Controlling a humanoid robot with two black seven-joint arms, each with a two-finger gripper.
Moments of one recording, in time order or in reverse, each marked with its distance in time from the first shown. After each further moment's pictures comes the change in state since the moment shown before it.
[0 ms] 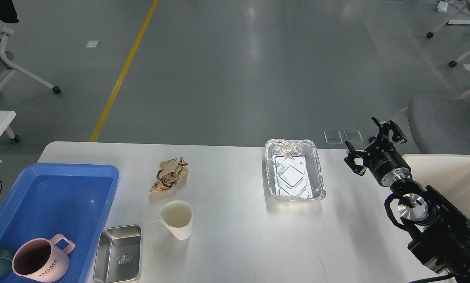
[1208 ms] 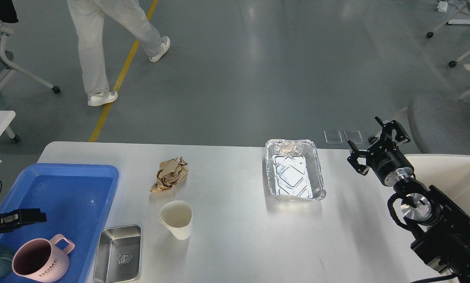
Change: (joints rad) left arm 0.191 -0.462 0.614 0.266 0.124 0.666 0.052; right arm -0.001 -0.012 0.002 0.000 0.002 0.002 0.000
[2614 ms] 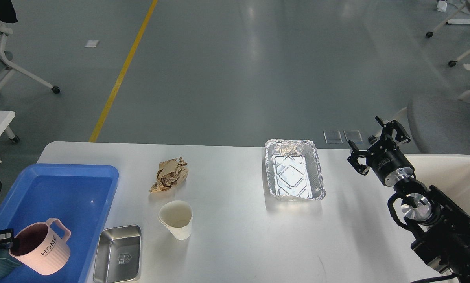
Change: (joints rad) left arm -0.039 0.017 0.160 0.028 0.012 -0.057 0.022; right arm 0.000 -0.003 0.000 0.000 0.000 0.000 0.000
